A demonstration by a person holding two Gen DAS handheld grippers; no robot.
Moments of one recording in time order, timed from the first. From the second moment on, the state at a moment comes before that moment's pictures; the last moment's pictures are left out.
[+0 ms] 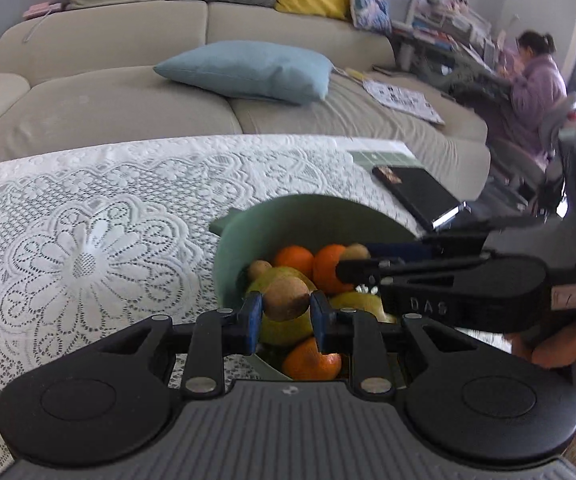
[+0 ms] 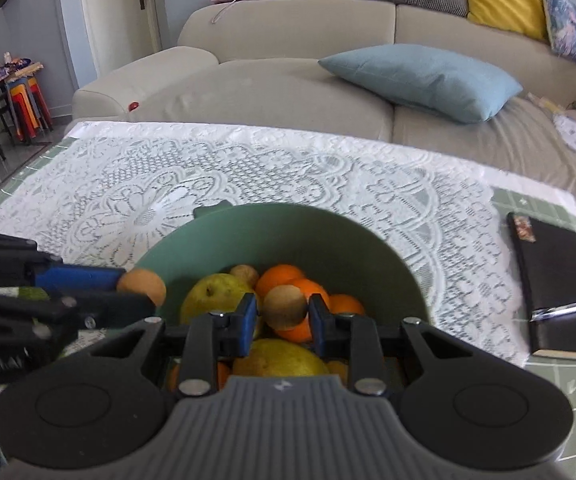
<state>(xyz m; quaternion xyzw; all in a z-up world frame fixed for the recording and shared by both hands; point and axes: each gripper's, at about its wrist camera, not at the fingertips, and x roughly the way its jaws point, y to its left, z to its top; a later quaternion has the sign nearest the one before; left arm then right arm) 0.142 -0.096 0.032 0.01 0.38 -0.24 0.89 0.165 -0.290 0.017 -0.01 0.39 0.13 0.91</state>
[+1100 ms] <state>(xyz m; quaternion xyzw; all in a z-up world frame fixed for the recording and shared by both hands) 0.151 -0.129 0.004 0.04 0.43 -0.27 0.86 0.161 -0.300 0.006 -0.05 0.41 0.11 0.91</state>
